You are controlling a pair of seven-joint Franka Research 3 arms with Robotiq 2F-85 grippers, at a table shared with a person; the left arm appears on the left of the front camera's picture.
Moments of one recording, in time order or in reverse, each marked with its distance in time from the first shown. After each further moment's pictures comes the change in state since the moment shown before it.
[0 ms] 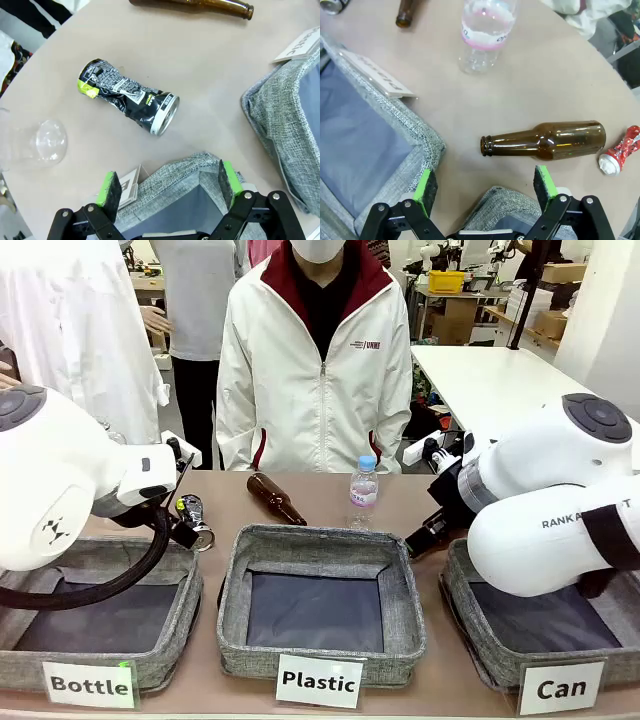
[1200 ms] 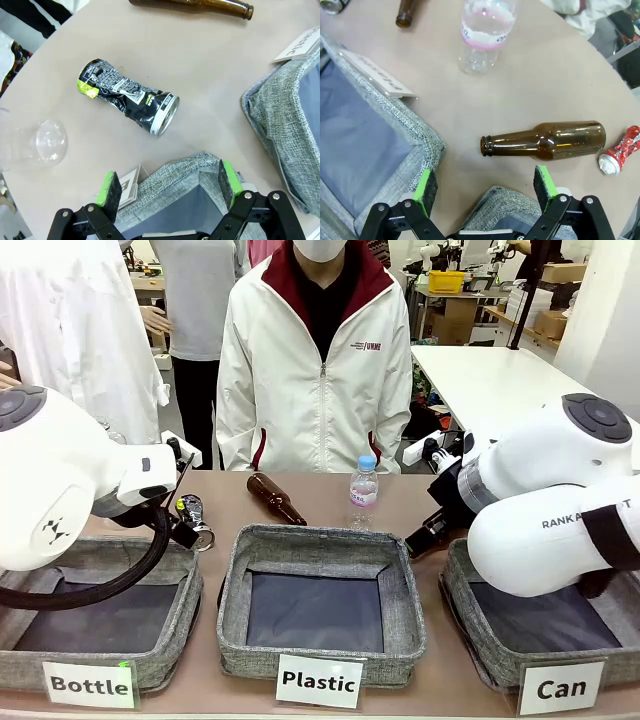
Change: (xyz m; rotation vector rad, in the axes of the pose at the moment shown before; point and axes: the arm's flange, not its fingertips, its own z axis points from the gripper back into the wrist) left arm 0.000 0.000 0.000 0.000 0.000 0.000; right arm 0.000 0.000 0.000 0.000 0.000 0.001
